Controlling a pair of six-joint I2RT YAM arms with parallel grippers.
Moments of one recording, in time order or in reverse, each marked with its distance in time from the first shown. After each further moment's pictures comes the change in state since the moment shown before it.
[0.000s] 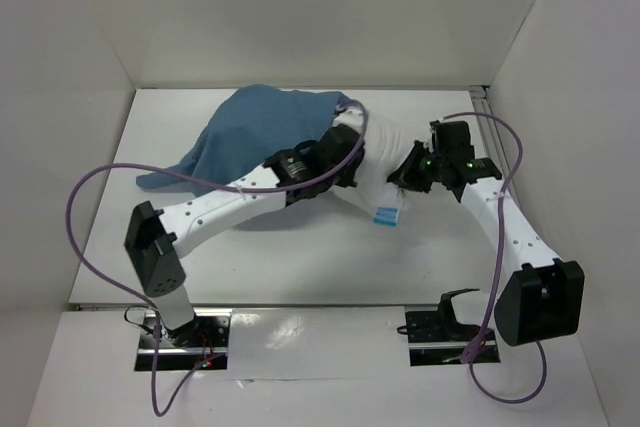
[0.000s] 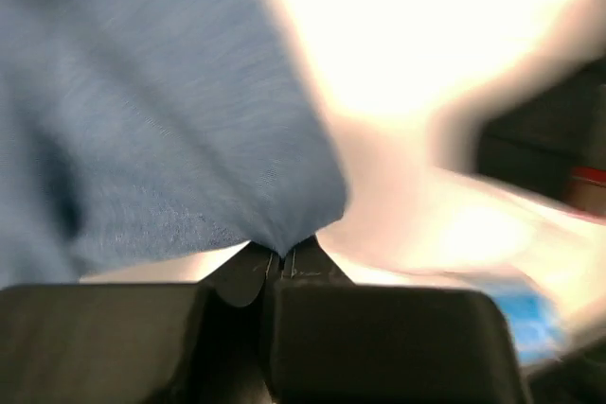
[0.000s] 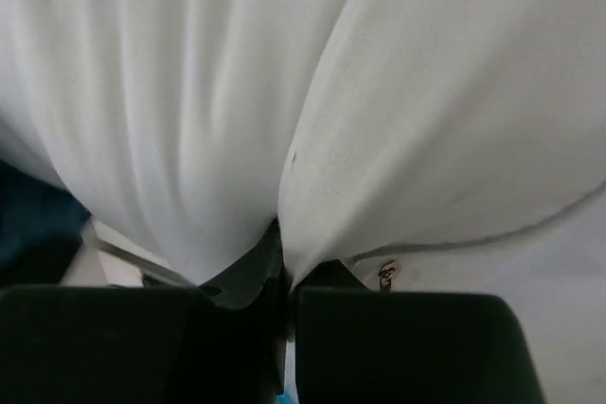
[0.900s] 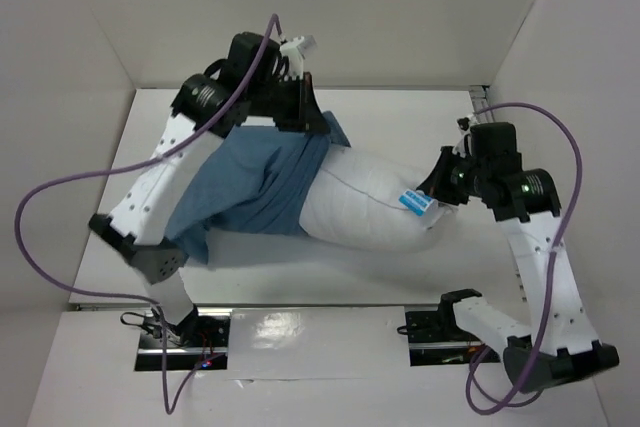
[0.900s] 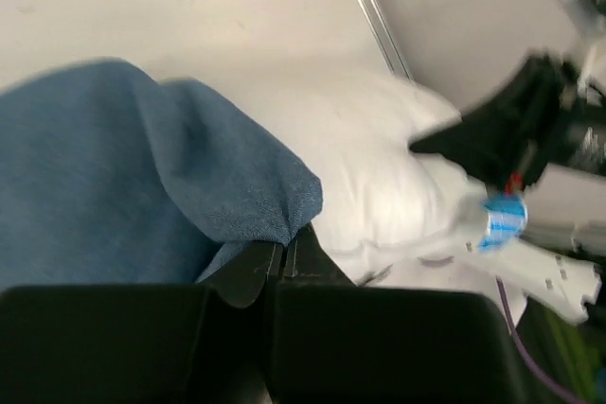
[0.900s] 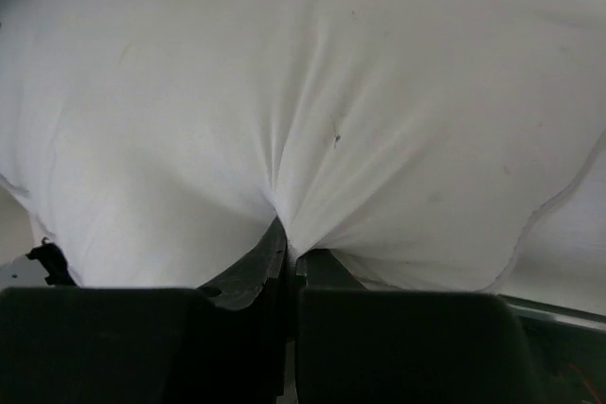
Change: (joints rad) left arm 0.296 0.000 0.639 -0.533 0.734 -0.013; right arm 0.015 -0.246 0.351 -0.552 0.124 -0.186
